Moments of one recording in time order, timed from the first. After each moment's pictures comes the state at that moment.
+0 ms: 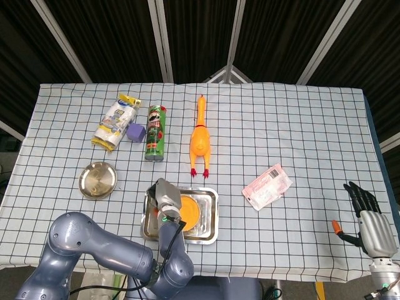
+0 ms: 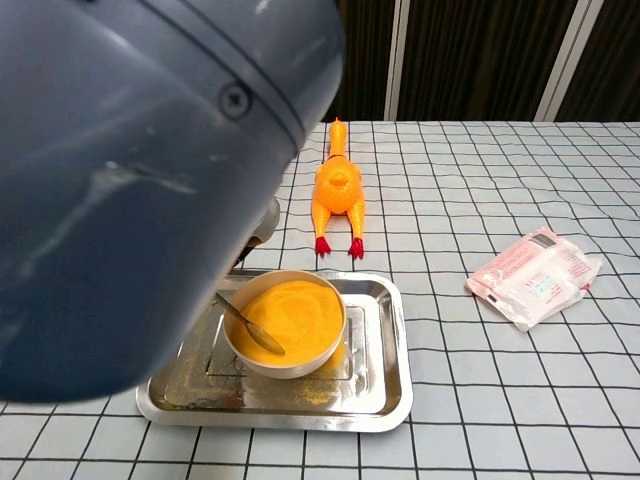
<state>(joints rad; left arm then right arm) -1.49 -1.87 -0.52 -1.66 -0.44 1.69 1.83 0.06 -1.09 0.05 -1.68 -1.47 1.42 0.21</state>
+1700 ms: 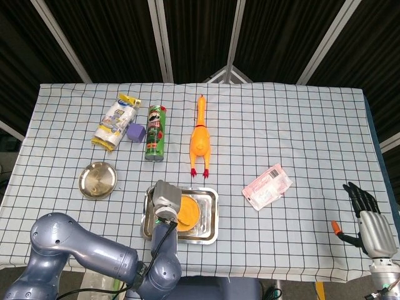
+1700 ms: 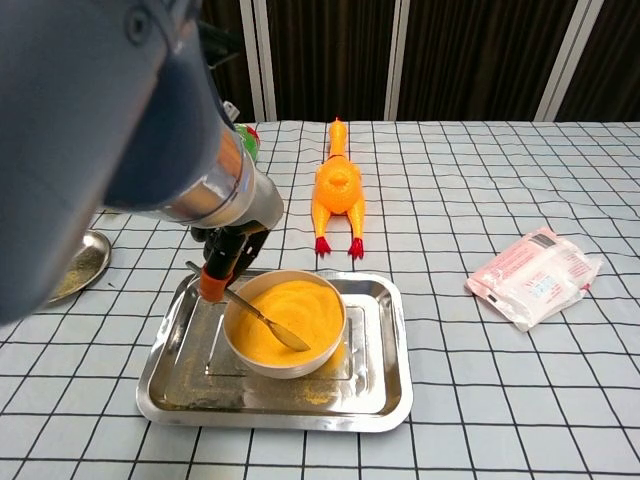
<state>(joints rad) -1.36 -1.82 -0.61 -1.82 -0.35 1.70 1.75 0.06 -1.08 0.05 -1.69 -1.47 1.41 0.22</state>
